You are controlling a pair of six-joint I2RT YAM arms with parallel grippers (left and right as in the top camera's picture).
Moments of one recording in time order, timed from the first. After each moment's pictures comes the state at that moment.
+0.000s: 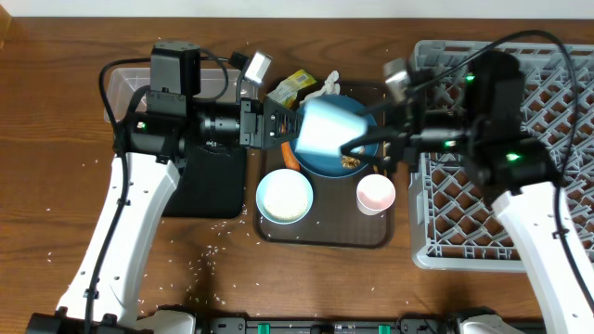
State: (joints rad) left arm -0.16 1.44 1.34 -0.64 1.32 -0.39; right arm 0.18 1.32 1.24 -0.44 -1.27 0.07
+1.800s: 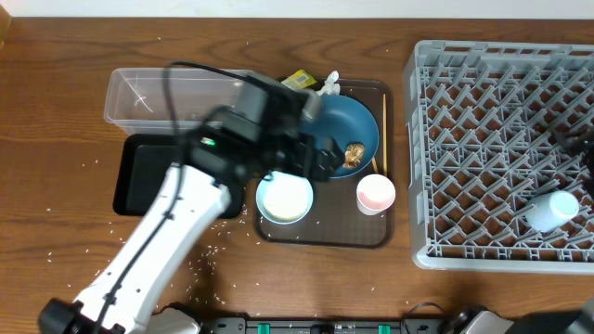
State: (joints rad) left arm -0.55 1.46 1.34 -0.84 0.40 -0.31; right arm -0.74 1.39 1.42 -1.13 -0.48 0.29
